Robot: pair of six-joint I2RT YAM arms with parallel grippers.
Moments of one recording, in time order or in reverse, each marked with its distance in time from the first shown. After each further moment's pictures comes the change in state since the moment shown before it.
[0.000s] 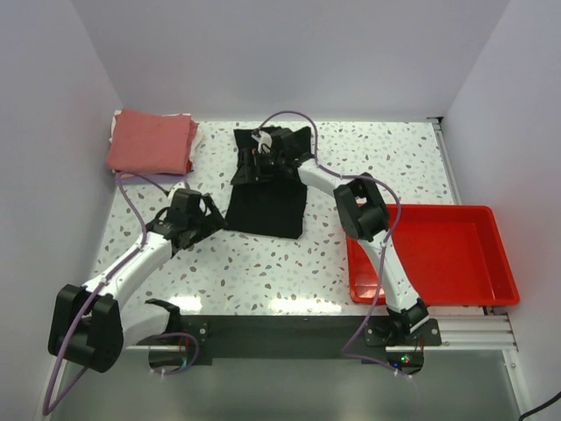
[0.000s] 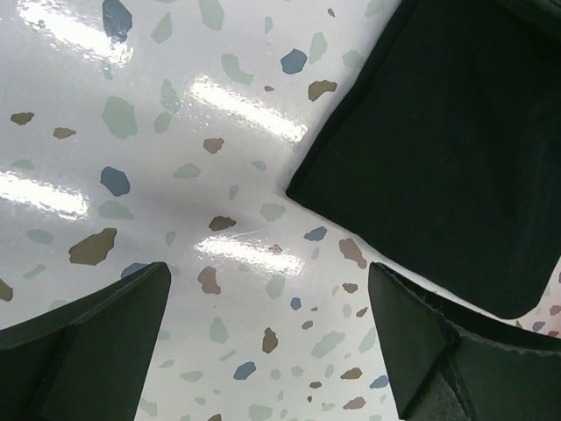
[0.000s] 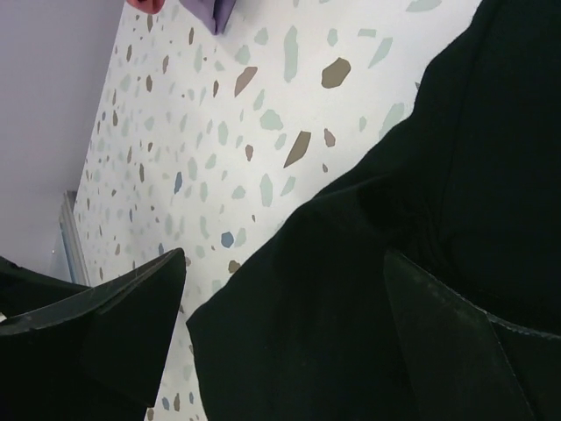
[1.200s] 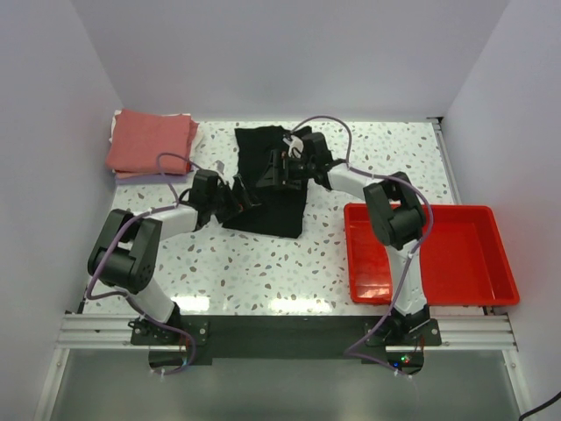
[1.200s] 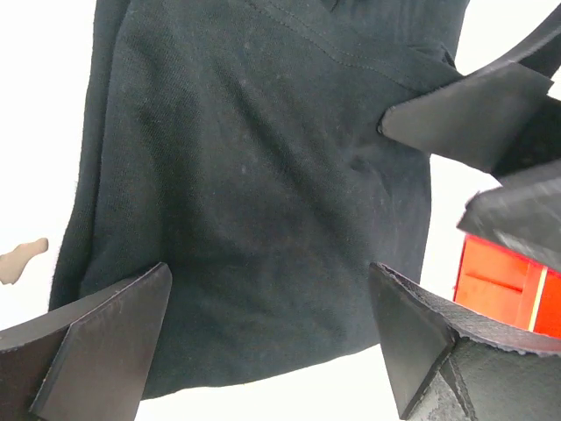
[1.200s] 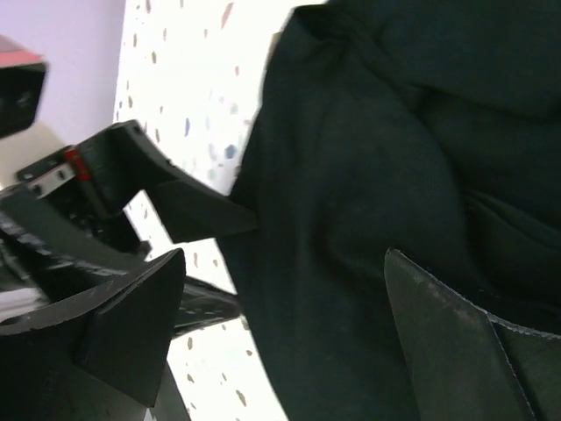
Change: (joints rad) left arm -0.001 0.513 0.127 0.575 0.415 0.032; right arm -0.098 -0.354 -0.486 0.101 -0.011 0.067
